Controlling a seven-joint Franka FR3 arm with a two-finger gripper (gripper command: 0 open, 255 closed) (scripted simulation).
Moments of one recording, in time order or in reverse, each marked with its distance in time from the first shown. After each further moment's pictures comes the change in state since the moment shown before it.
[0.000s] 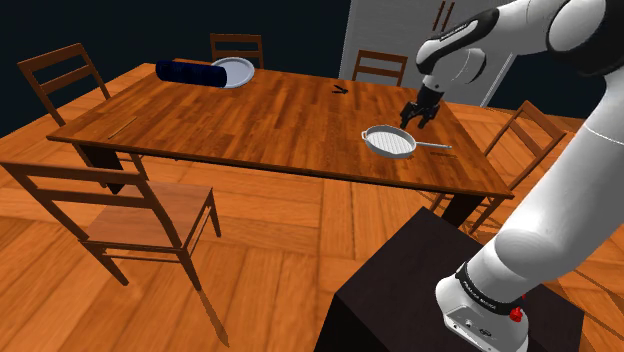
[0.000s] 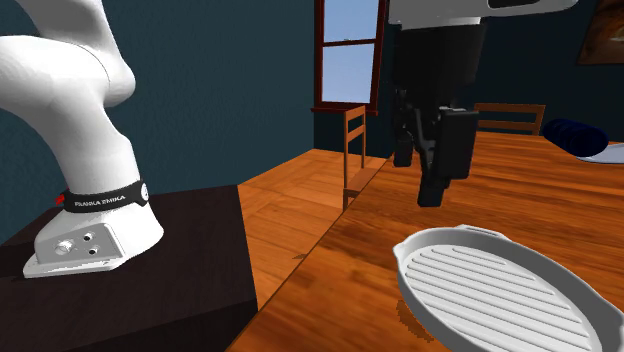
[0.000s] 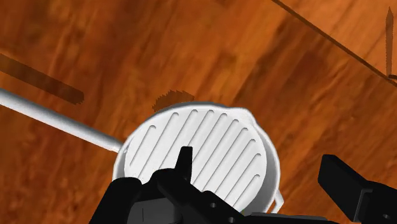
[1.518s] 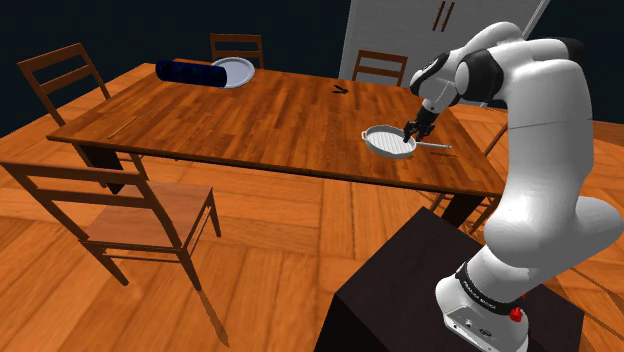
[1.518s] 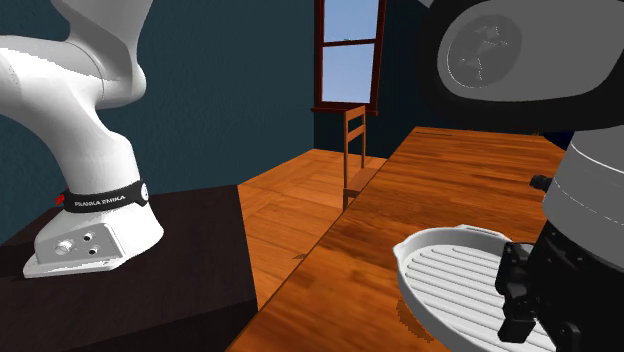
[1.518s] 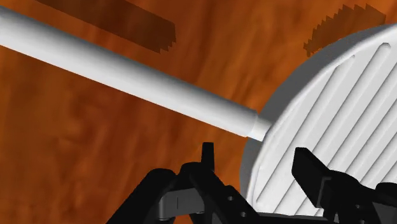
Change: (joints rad) arm -0.281 0.583 0.073 0.476 0.317 -0.005 -0.224
